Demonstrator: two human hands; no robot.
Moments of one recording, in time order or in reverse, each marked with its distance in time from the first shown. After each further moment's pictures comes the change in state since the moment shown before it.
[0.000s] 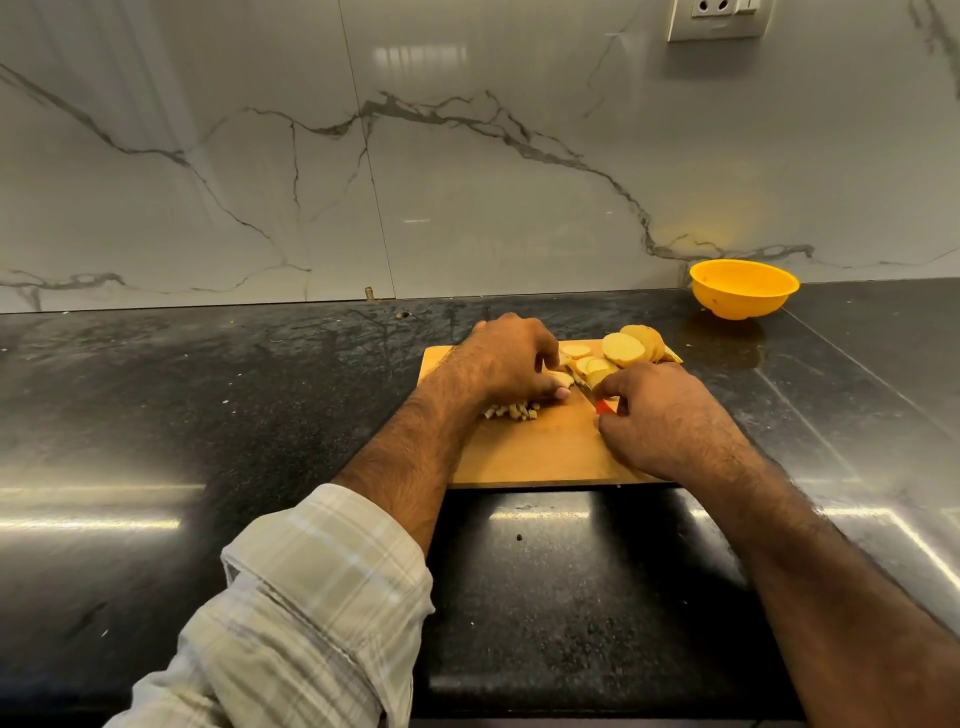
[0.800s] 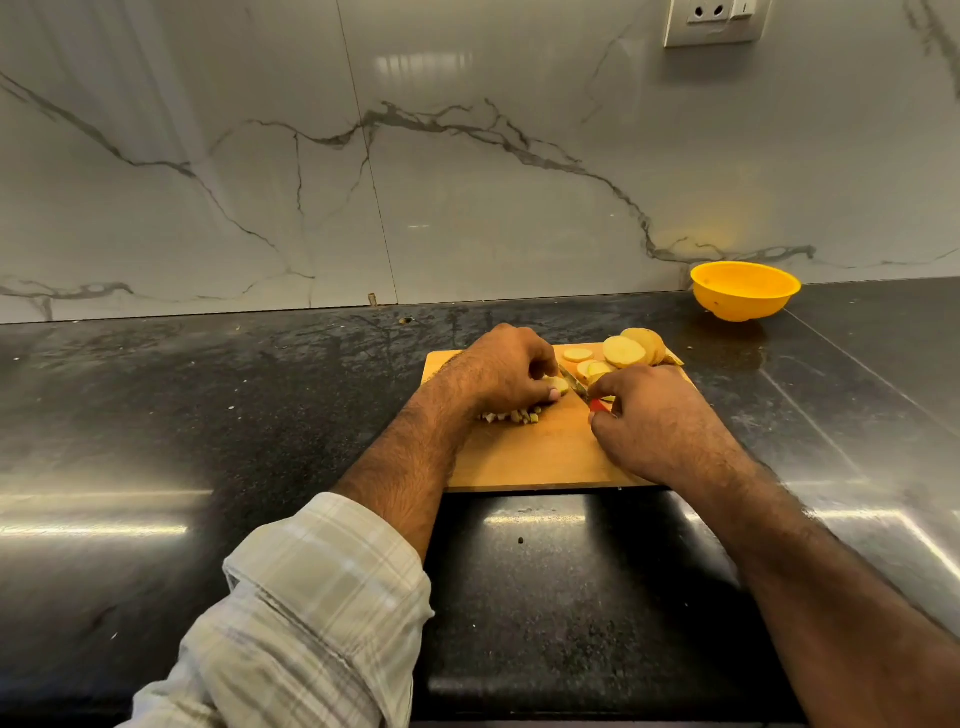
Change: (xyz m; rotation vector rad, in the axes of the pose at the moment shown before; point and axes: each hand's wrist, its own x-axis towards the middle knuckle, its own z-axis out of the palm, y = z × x) left_hand 0.002 -0.012 0.008 -0.095 -0.002 0.013; right_hand -0.004 -0.006 0.002 0.097 0.027 0.015
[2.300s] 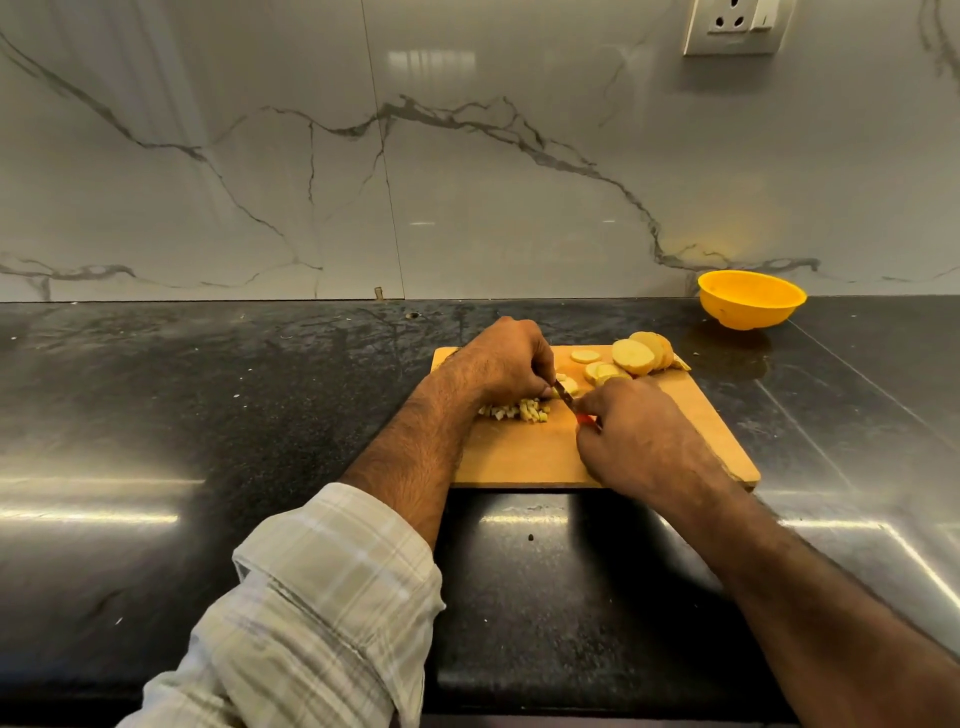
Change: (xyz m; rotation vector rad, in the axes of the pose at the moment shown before) left_hand -0.004 -0.006 -0.008 -0.130 0.029 -0.046; right_hand -0.012 -0.022 0.017 -0.056 0.064 -0.059
